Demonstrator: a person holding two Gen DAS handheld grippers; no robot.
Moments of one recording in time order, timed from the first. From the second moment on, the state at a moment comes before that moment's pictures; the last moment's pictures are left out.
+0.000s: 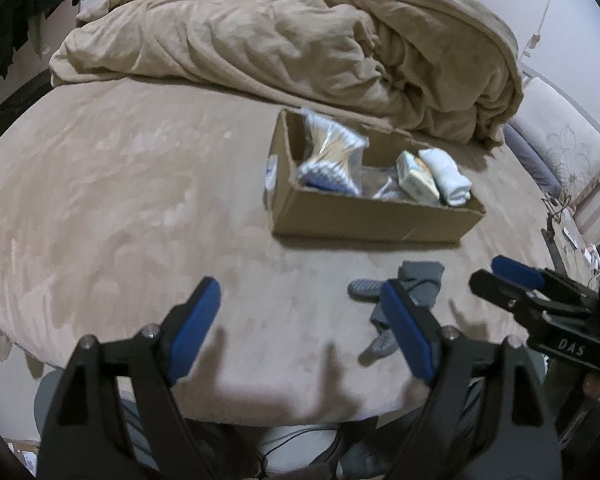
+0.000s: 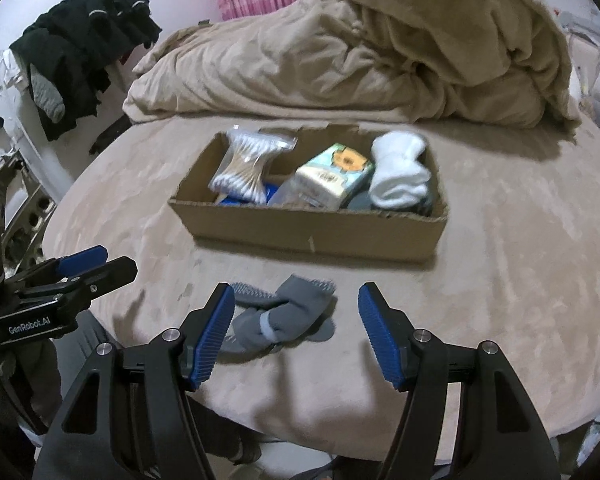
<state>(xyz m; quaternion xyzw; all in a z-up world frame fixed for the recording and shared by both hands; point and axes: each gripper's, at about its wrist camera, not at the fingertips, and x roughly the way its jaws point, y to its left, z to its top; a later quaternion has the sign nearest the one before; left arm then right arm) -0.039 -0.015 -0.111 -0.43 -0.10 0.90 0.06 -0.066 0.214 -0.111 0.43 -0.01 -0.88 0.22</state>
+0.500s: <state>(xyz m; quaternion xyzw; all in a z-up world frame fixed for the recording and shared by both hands) -0.051 -0.020 -0.155 -0.47 -0.10 0.87 0.05 -0.081 0.195 -0.173 0.49 -0.03 -0.84 0.23</state>
